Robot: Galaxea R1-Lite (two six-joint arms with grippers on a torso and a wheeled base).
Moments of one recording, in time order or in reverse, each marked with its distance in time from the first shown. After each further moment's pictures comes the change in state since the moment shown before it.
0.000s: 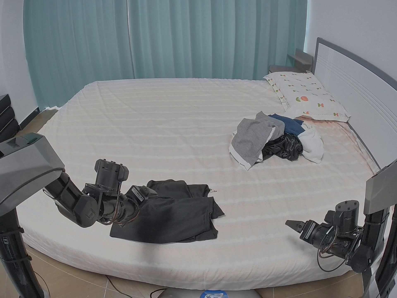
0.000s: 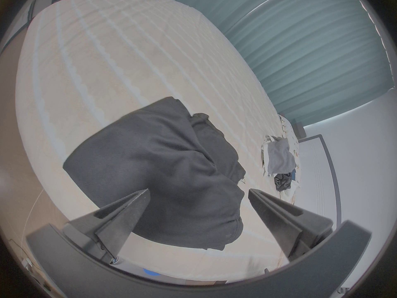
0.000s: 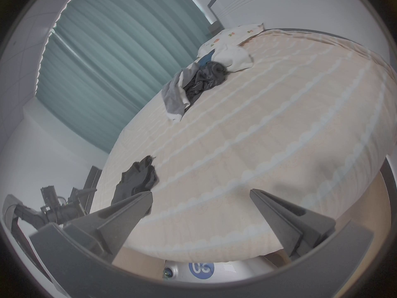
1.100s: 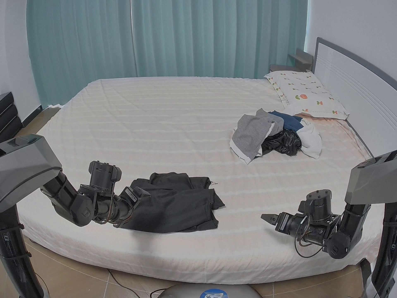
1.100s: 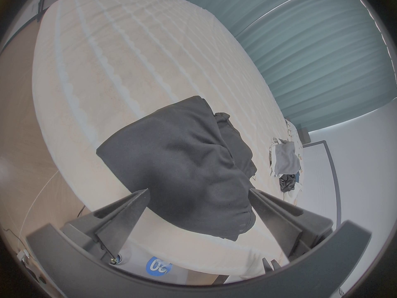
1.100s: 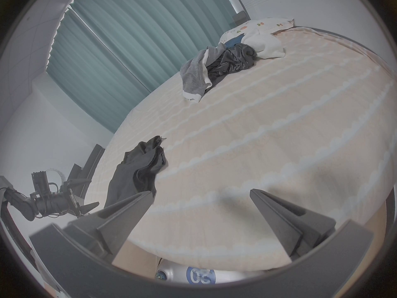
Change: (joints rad) left arm 0.057 0.014 0.019 -0.010 -0.028 -0.001; right arm 0.079 0.076 -0.342 0.285 0.019 -0.089
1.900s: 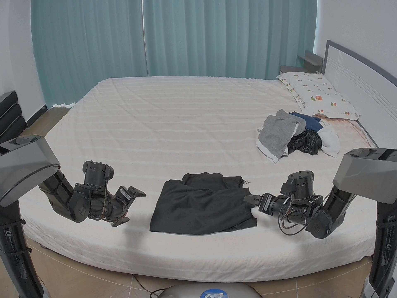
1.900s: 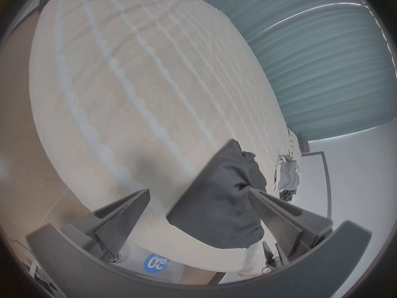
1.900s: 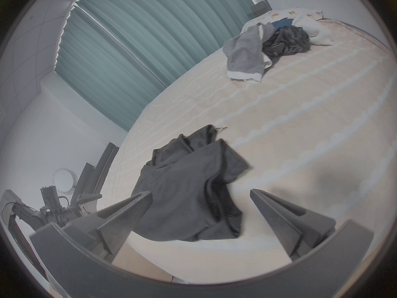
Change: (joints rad) left arm 0.073 0.036 -0.020 -0.001 -0.102 -0.001; right arm 0.006 0.065 -0.354 0.240 0.086 0.013
